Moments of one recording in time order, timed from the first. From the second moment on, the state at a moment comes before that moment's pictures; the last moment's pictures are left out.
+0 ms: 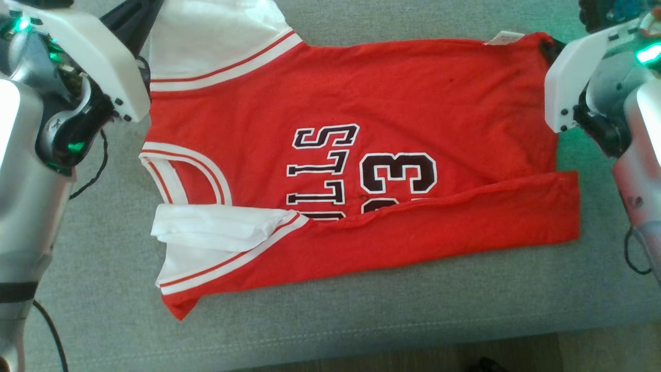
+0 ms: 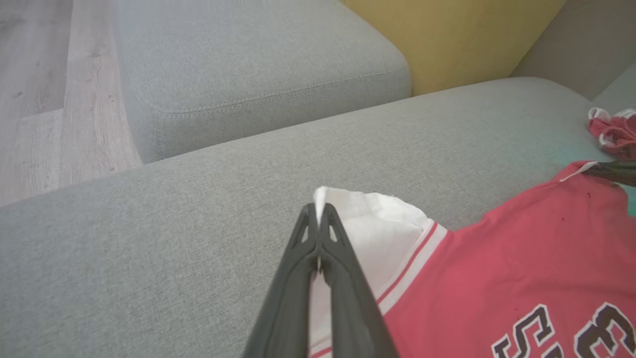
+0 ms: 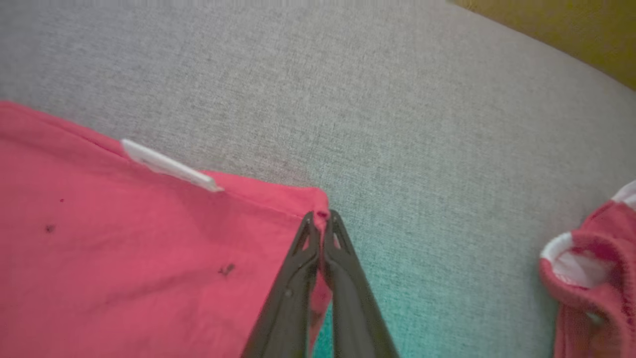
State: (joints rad) left arm -0.86 0.47 -0.49 0.32 -0.67 -0.12 0.30; right arm -0.89 -0.37 0.40 0.67 0.30 0.12 0.51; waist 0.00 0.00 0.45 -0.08
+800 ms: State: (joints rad) left arm -0.29 0.54 -0.40 -0.19 -0.76 0.04 0.13; right arm -0.48 -0.32 0.21 0.36 0.33 0.12 0.24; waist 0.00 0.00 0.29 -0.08
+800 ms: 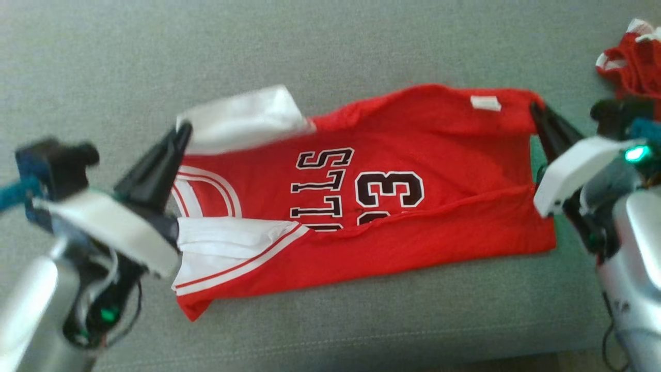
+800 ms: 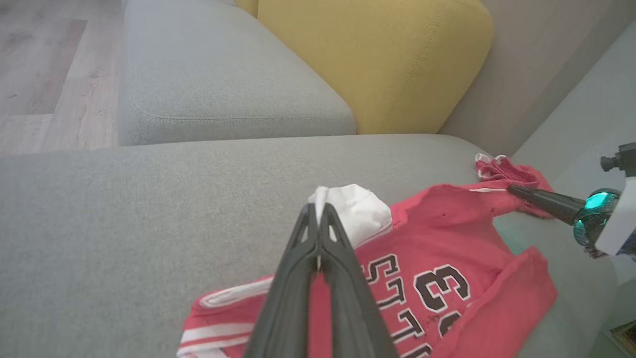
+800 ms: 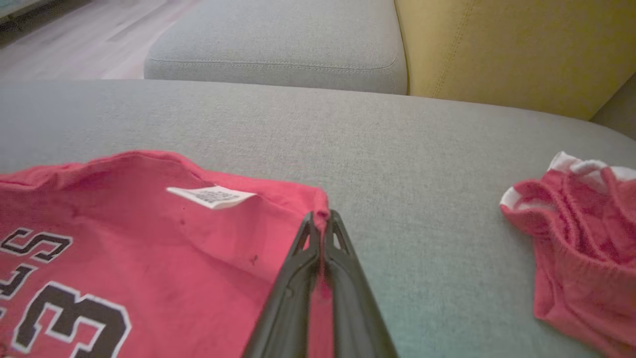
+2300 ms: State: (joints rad) left arm 0.16 0.38 -0.41 -0.17 -0.76 0.13 -0.21; right arm -0.09 -0.14 -0.07 0.14 0.24 0.12 0.25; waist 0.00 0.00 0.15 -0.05
